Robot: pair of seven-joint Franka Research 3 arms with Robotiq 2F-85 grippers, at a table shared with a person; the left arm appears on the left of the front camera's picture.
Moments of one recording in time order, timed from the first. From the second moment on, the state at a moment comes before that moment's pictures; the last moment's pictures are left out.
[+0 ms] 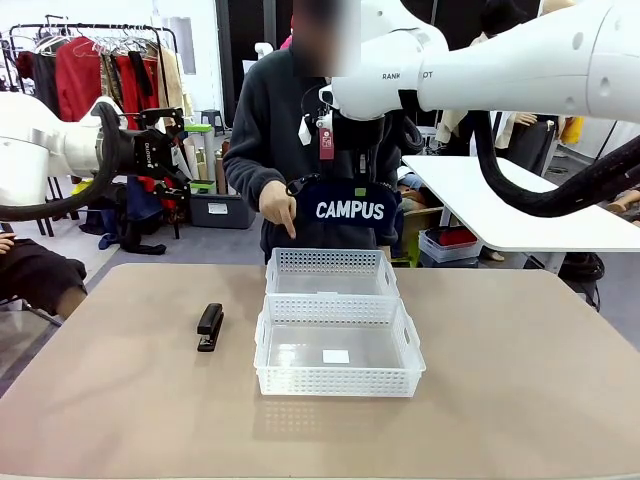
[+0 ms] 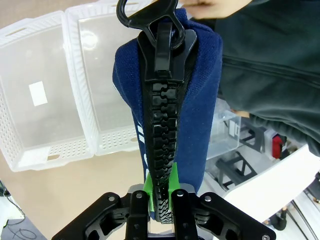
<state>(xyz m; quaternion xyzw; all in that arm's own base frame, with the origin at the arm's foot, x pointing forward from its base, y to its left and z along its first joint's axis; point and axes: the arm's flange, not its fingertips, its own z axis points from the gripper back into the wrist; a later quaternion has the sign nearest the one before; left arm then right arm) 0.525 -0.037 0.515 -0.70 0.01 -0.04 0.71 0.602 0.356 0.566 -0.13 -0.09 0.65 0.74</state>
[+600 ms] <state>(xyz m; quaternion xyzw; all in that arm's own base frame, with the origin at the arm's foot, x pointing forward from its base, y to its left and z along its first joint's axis) 0.525 -0.037 0.515 -0.70 0.01 -0.04 0.71 0.602 0.356 0.566 -0.13 -0.09 0.65 0.74</state>
